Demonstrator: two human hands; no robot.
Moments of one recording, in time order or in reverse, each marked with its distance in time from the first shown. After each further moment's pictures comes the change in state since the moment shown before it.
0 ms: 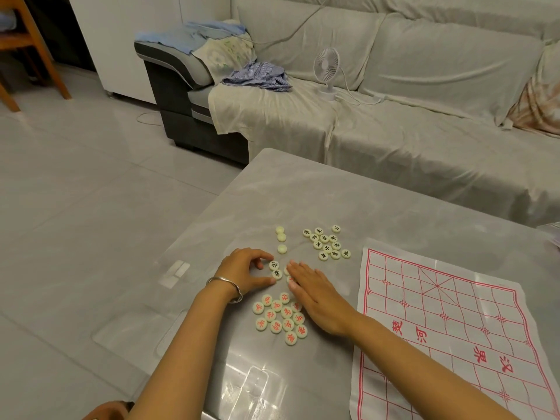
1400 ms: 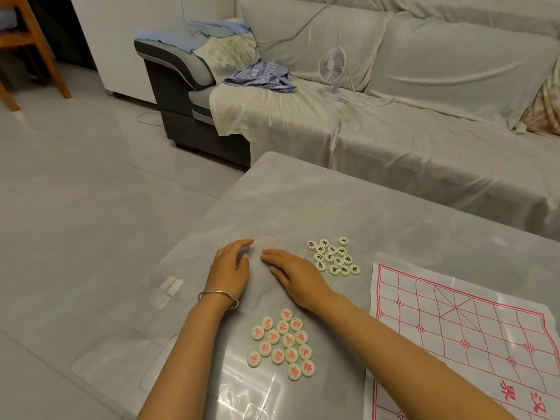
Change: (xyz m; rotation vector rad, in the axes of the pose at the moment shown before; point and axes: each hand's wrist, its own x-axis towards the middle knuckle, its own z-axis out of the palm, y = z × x) left_hand 0.025 -0.016 0.002 -0.237 0.307 -0.123; right_hand 0.095 -0.001 -0.004 -0.066 0.232 -0.207
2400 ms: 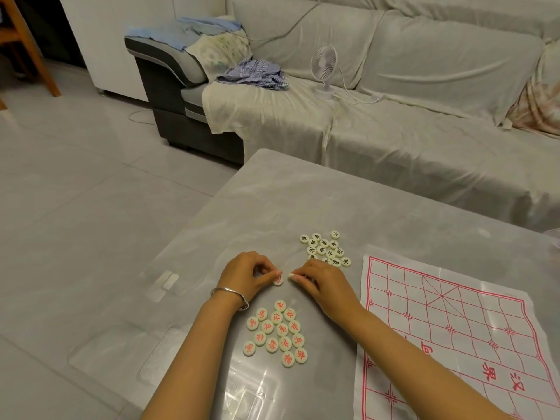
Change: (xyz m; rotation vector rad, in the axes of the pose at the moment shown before) left_hand -0.009 0.015 0.017 0.132 -0.237 0.152; right_hand -0.061 0.013 -0.026 0.008 0.144 0.090
